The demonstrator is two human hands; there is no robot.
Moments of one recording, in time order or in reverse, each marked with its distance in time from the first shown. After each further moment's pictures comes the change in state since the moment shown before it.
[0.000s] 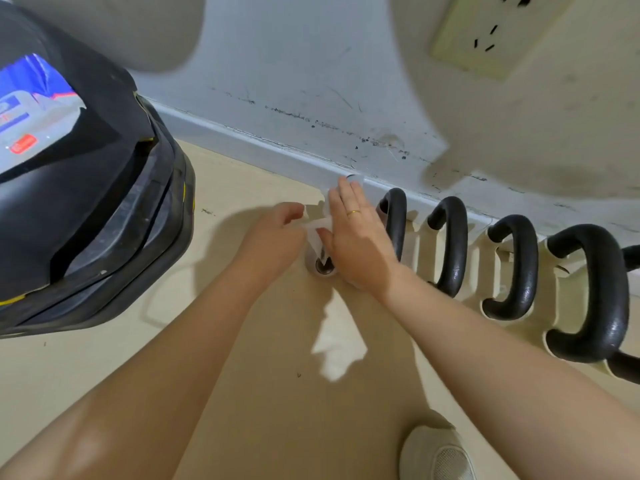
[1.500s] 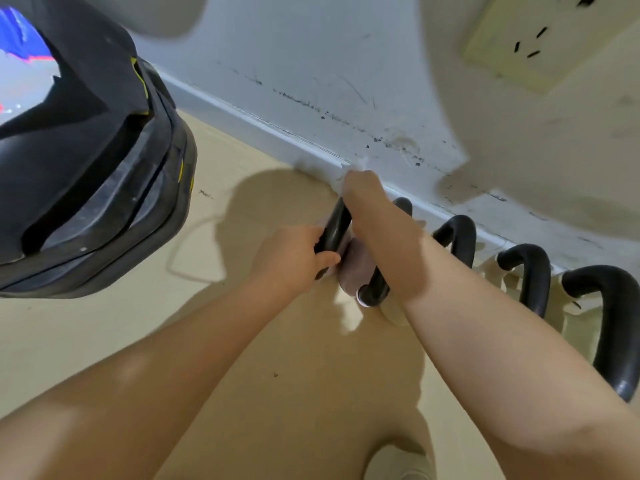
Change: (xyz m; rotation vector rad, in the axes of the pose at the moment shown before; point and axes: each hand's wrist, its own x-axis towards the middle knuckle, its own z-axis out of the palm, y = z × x) left_hand 0.008 0.004 0.036 0.457 -0.064 0.043; right_hand 0.091 0.013 -0.017 1.194 -0.138 0.967
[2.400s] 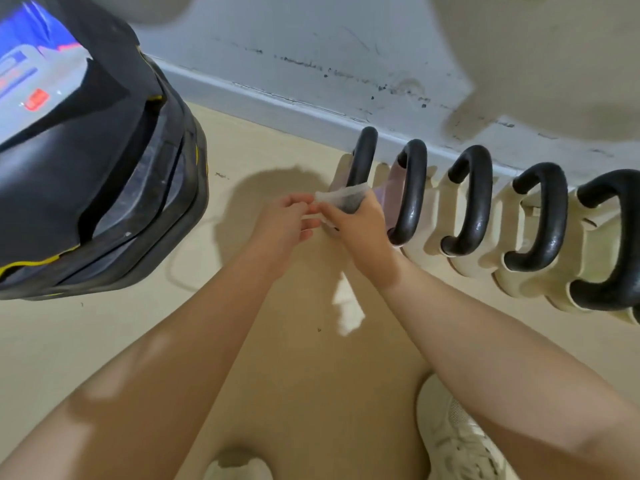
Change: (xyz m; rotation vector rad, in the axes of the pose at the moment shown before) left_hand -0.019 -0.045 -0.008 -0.898 0.007 -0.312; right_hand -0.080 0.111 0.011 -0.167 0.054 -0.319
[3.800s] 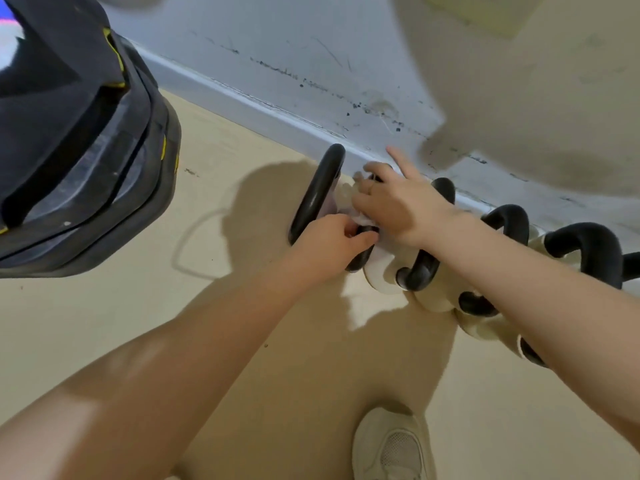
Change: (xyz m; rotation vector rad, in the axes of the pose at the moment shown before) left_hand -0.002 0.003 0.100 0.770 -0.174 0.344; right_hand 0.083 -0.029 -0.126 -1.565 -0.423 -1.083
